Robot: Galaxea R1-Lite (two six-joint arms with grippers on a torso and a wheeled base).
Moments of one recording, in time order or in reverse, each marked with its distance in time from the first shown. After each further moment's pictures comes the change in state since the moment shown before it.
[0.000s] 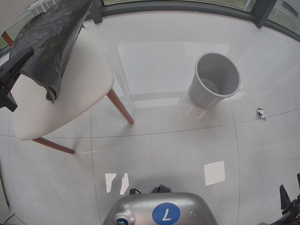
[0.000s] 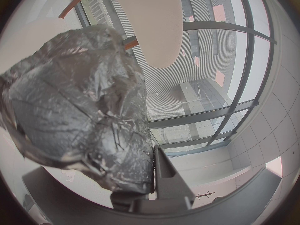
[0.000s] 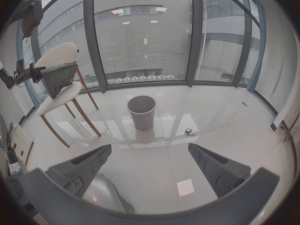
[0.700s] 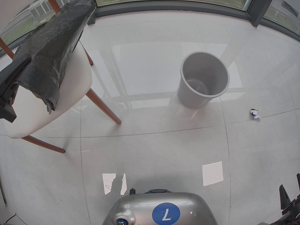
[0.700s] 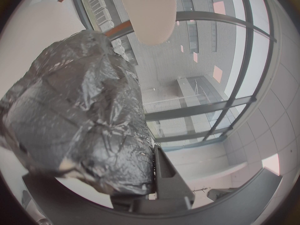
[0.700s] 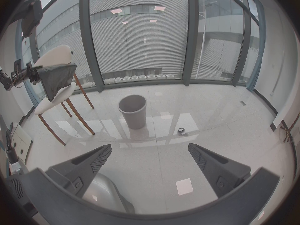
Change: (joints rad) left arm -0.086 -0.040 0.046 0.000 -0.002 0.005; right arm 0.001 0.005 0.000 -0.001 0.000 0.000
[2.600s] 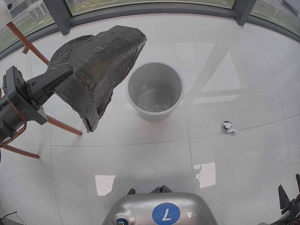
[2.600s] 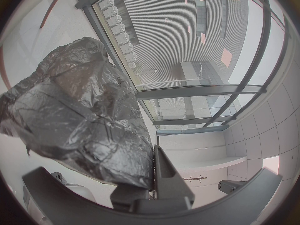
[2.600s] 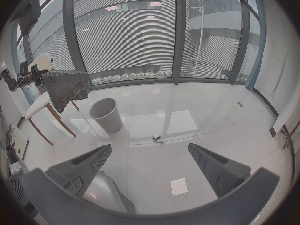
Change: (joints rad) left arm -0.083 0.205 -0.029 -0.046 -0.094 0.040; right arm -0.001 0.035 0.000 0.002 0.000 0.000
